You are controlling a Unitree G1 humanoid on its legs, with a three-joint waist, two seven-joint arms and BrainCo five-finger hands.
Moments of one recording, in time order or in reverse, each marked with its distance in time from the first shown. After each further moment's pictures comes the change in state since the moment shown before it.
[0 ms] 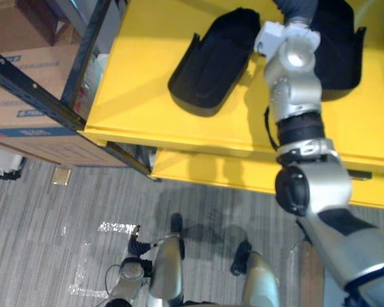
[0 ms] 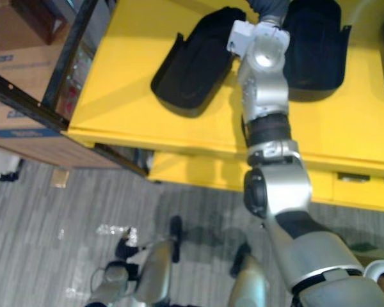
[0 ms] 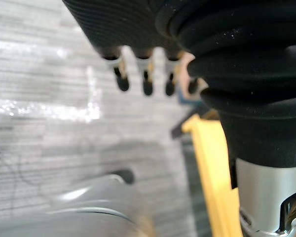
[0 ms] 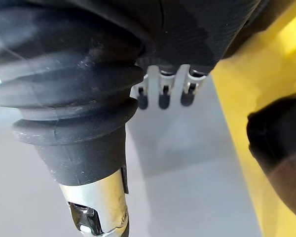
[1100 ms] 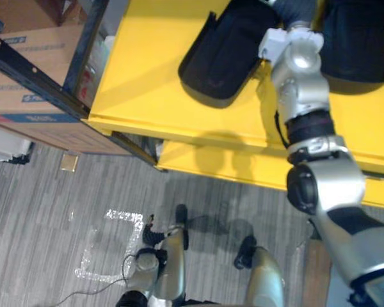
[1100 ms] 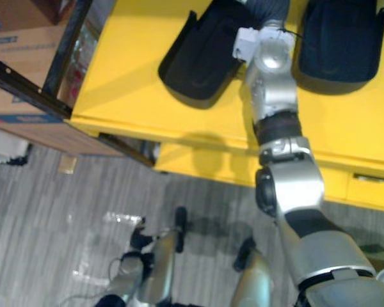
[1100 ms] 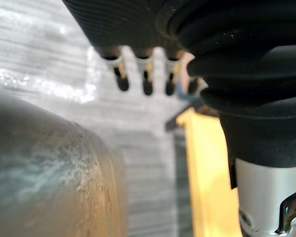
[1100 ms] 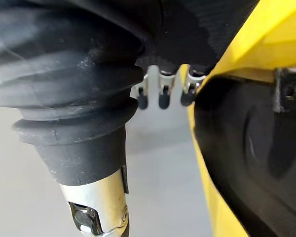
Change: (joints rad) left arm -0.031 -0.080 -0.007 -0.016 -0.029 -0.043 0.021; right arm -0.001 -0.120 0.154 0.071 0.104 -0.003 0.070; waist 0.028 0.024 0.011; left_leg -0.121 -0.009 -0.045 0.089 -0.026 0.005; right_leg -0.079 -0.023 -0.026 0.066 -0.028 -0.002
